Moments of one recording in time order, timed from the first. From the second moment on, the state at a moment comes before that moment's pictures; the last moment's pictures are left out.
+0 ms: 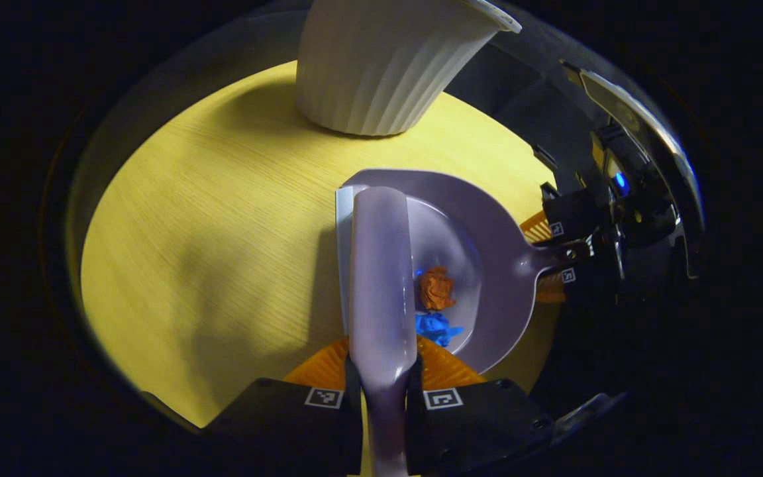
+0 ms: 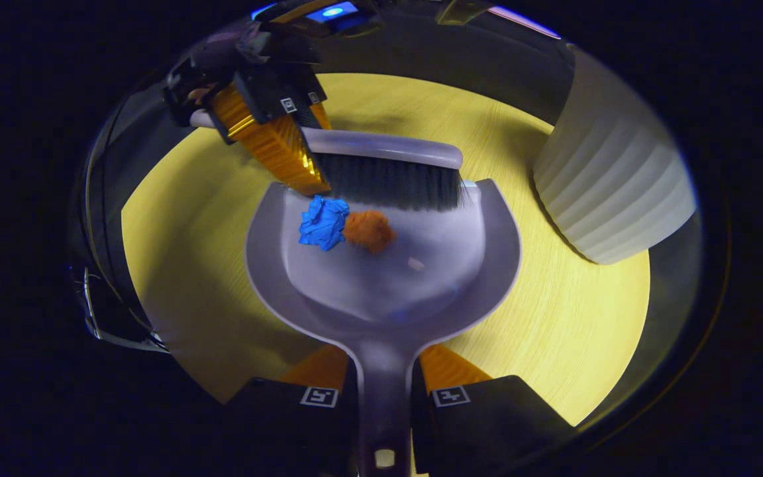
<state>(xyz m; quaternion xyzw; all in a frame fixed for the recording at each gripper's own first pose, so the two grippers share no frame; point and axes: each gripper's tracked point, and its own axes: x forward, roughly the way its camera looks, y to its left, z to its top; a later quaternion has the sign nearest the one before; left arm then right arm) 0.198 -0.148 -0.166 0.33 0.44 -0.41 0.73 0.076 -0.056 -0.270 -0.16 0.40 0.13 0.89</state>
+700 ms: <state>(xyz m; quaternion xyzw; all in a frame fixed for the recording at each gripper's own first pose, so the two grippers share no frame) 0.143 0.007 -0.153 0.09 0.32 -0.21 0.92 0.056 -0.058 -0.230 -0.15 0.38 0.11 0.91</state>
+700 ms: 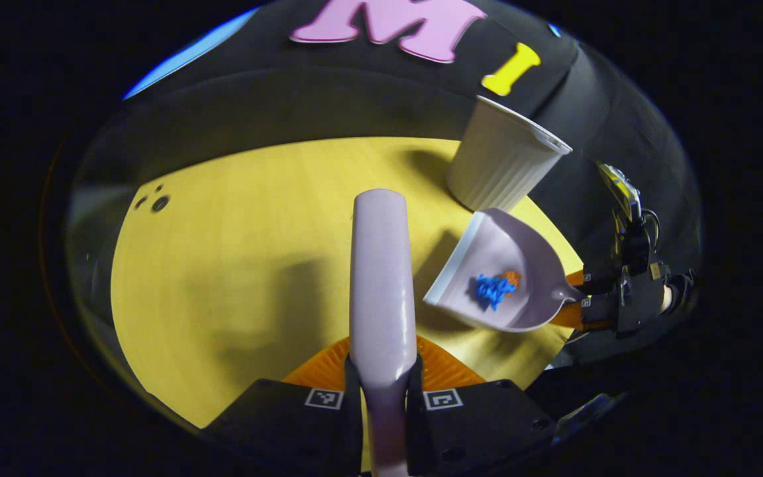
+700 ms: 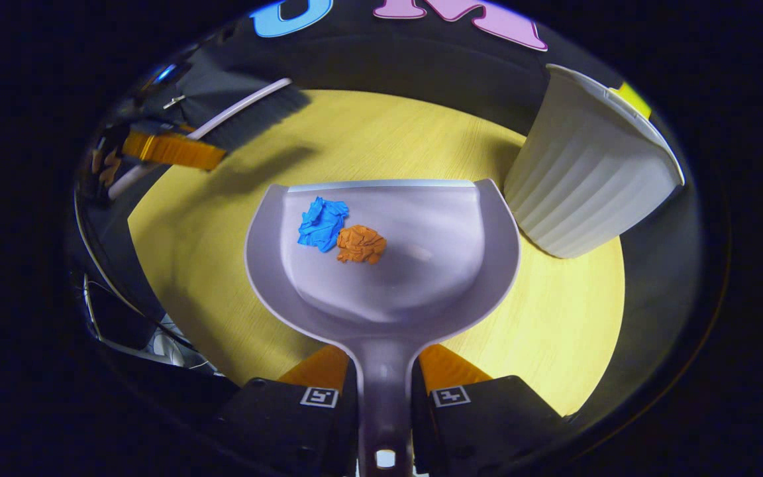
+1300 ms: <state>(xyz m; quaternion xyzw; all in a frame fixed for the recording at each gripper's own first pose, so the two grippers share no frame) 0.039 0.055 -0.241 0.00 0.32 -0.17 0.93 0.018 -0.068 -0.123 -0.10 0.35 0.13 0.92</state>
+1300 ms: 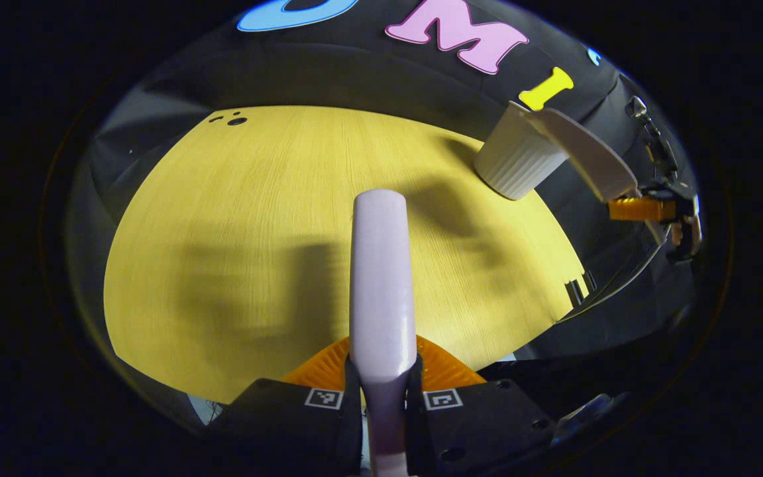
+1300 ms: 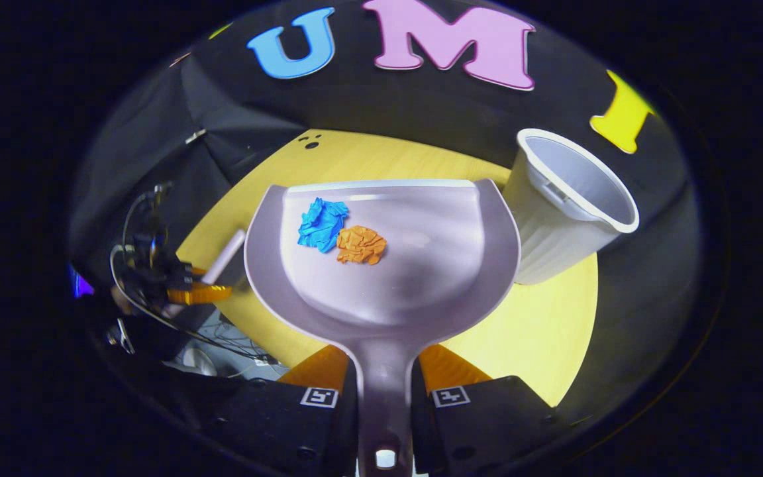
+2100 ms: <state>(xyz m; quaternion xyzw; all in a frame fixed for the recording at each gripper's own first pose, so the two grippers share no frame) 0.055 0.061 -0.239 0.01 0.33 -0.17 0.93 0.079 -0.210 0.006 -0.04 0.29 0.00 0.96</state>
